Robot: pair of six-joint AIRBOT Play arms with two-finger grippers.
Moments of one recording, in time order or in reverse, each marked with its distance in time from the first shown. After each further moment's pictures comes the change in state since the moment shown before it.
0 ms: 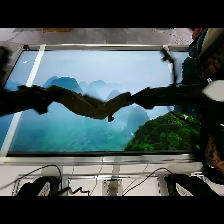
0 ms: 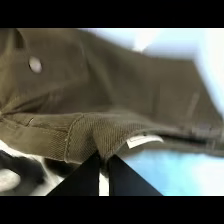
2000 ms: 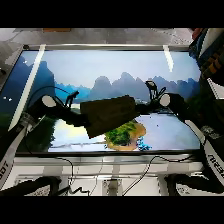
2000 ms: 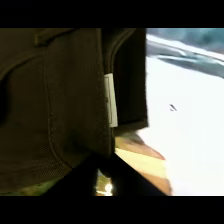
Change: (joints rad) left arm -0.253 -0.649 -0.226 0.124 -0.019 -0.351; right arm 0.000 -0.441 -0.213 -0.678 -0.285 0.401
